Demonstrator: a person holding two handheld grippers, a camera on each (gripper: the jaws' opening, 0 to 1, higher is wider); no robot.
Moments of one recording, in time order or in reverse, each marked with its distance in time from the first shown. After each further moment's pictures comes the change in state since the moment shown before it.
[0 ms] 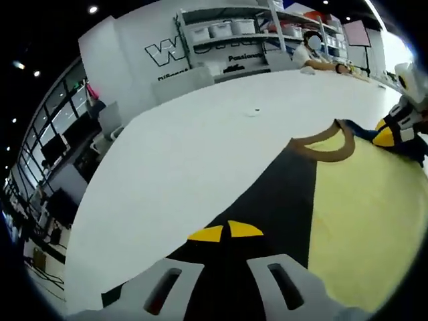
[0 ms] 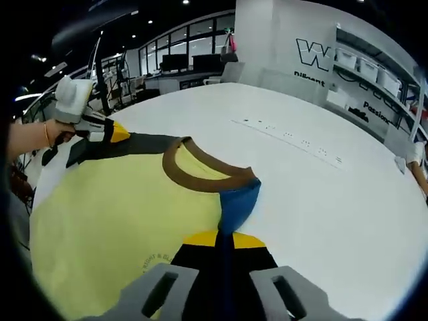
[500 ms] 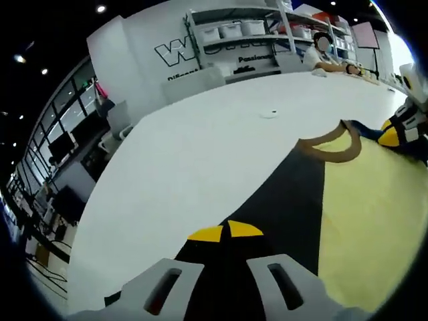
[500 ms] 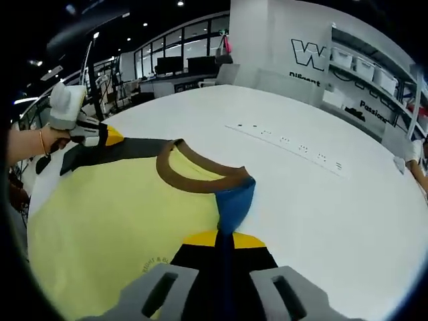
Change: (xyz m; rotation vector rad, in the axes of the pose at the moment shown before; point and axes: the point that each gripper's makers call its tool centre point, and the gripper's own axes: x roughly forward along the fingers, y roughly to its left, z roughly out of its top) left arm 0.010 0.016 0.003 0.004 -0.016 0.061; right arm 0.016 -0.010 0.013 0.018 -0.017 -0.024
